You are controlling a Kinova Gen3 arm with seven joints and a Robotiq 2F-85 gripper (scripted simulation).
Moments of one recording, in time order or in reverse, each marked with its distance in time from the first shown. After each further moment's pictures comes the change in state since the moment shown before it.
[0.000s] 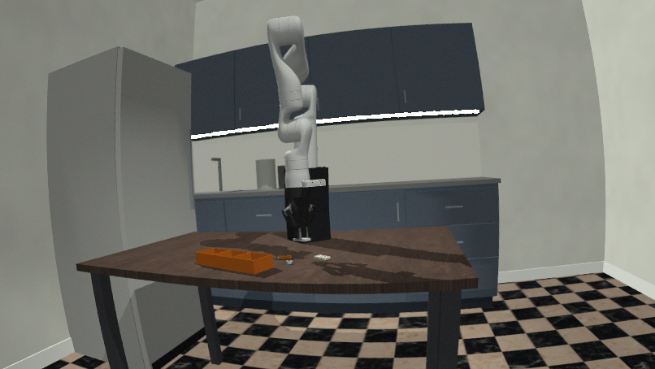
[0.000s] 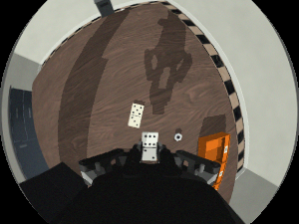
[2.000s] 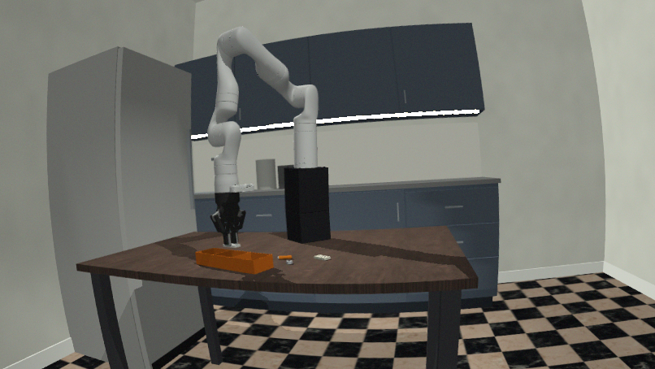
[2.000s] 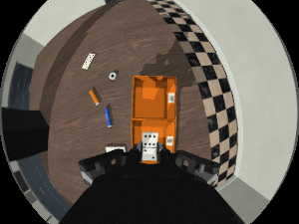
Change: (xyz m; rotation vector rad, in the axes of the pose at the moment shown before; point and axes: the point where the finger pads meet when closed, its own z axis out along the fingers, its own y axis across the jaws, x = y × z) arm -0.127 0.175 0.000 0.000 0.000 -0.127
